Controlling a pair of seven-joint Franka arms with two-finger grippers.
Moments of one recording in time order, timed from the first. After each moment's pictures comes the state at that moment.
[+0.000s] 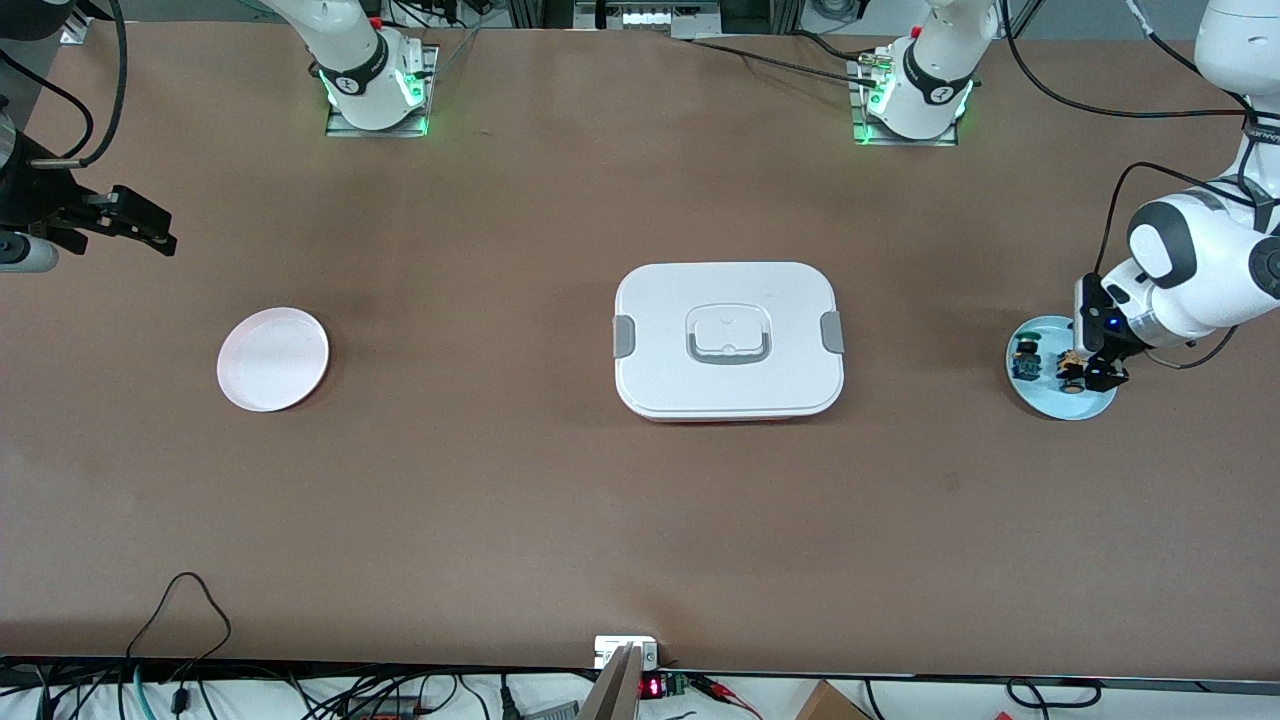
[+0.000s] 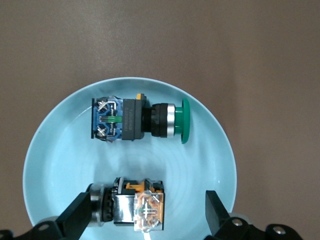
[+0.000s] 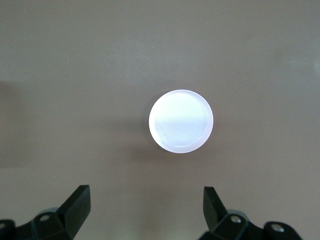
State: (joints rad) left arm 0.43 0.41 -0.07 -2.16 0.01 2.52 2.07; right arm 0.13 -0.01 -0.13 -1.65 -0.04 1.62 -0.01
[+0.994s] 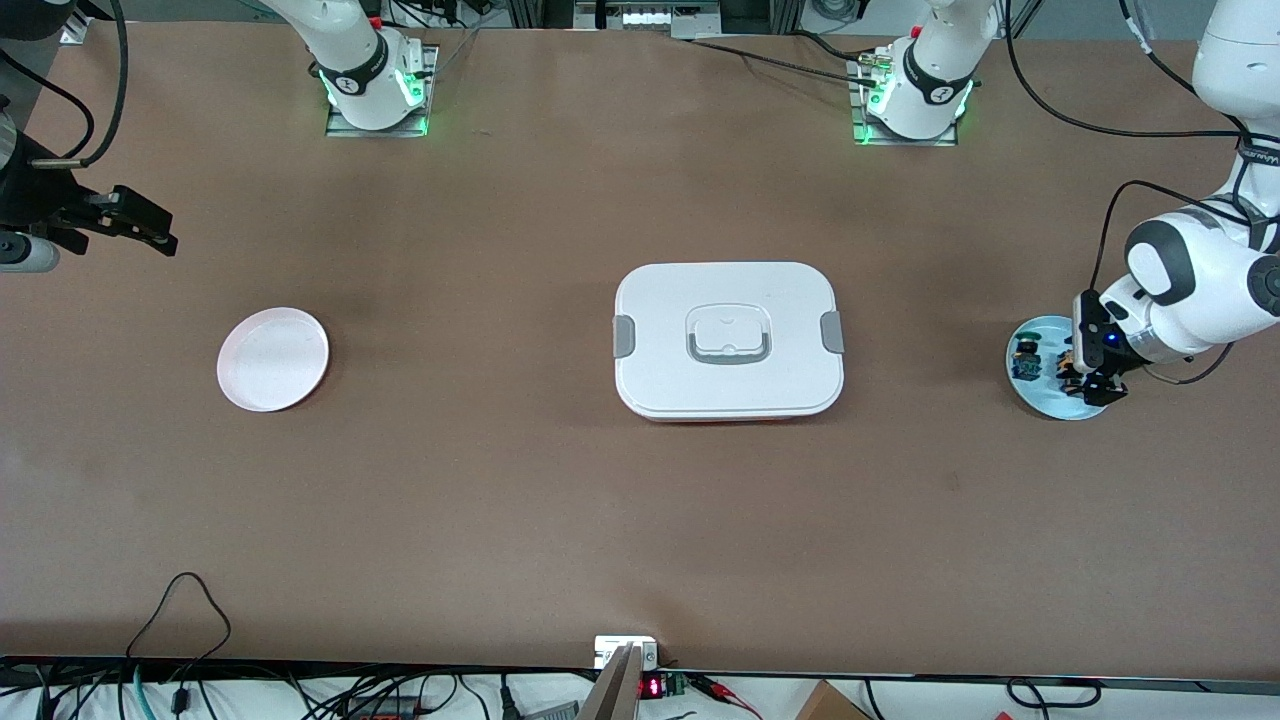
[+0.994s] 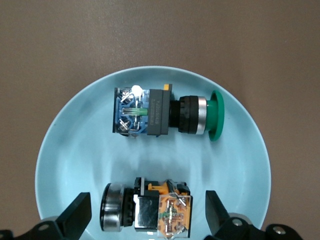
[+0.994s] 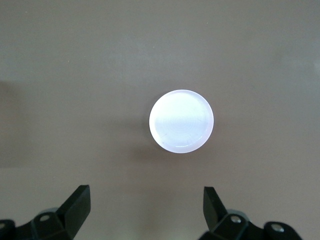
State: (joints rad) left arm 0.44 0.49 -0.08 -2.09 -0.01 2.54 2.07; right arm 0.13 -0.01 -0.13 -1.65 -0.04 1.62 -0.01
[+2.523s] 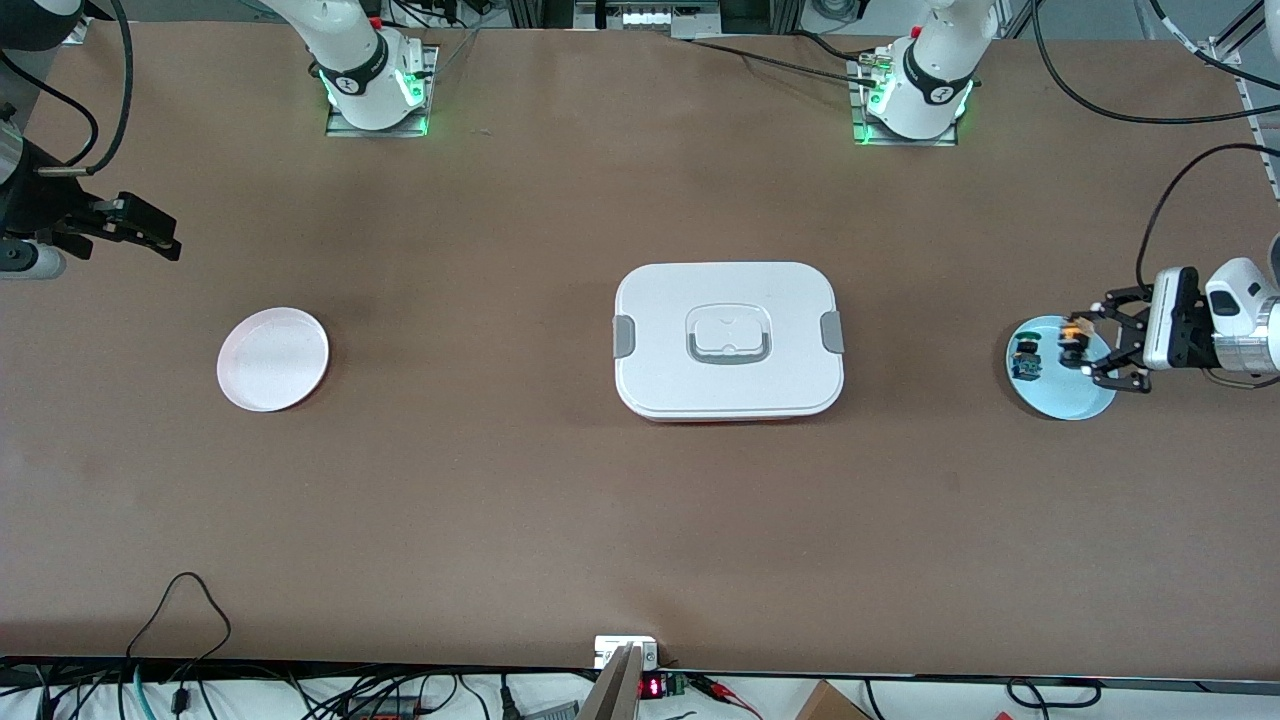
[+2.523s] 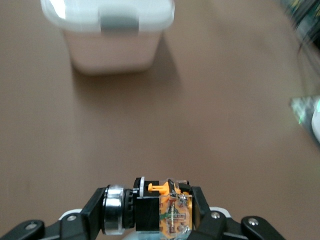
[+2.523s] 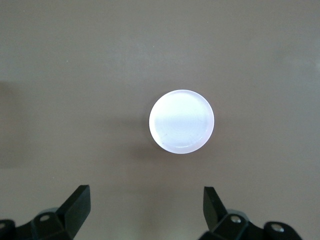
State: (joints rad) left arm 0.44 0.45 -0.14 -1.62 -0.47 1.51 2.16; right arm 0.13 0.00 -0.13 -1.65 -0.04 1.62 -0.01
